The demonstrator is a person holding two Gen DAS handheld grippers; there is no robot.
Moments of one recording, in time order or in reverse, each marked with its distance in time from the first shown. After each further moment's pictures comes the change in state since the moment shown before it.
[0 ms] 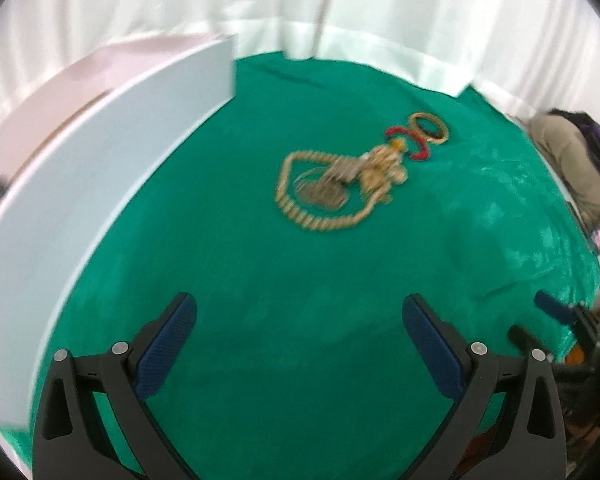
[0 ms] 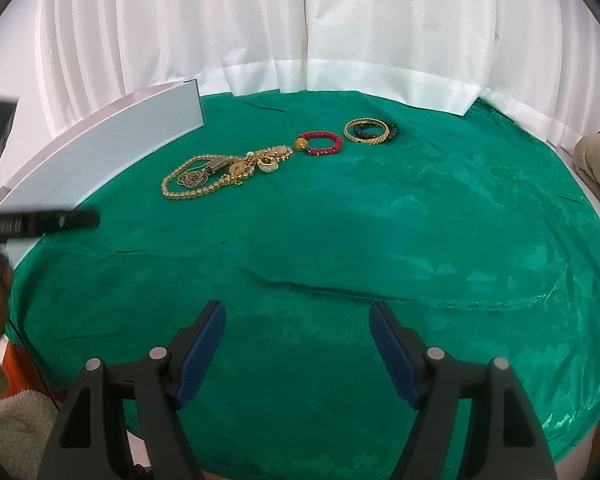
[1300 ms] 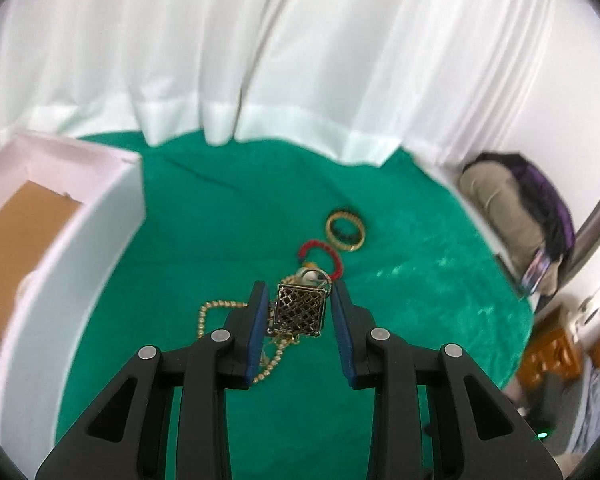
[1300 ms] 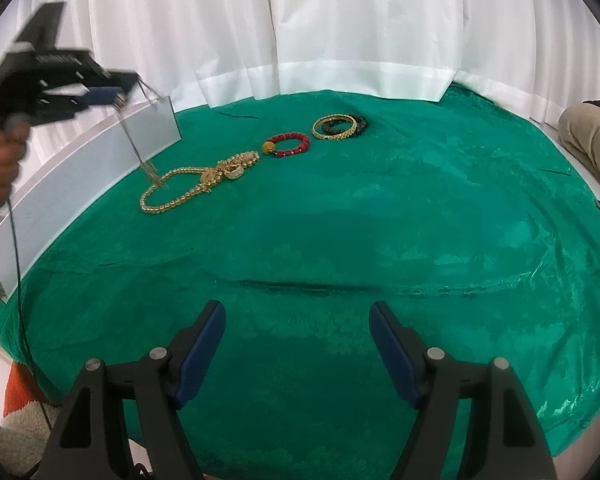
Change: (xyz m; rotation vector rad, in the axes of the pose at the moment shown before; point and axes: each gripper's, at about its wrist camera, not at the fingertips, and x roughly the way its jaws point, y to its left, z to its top) left arm -0.033 -0.016 0.110 0.011 -0.153 -0.262; right arm -0.003 -0.026 -0.005 0.086 -0.023 -0.008
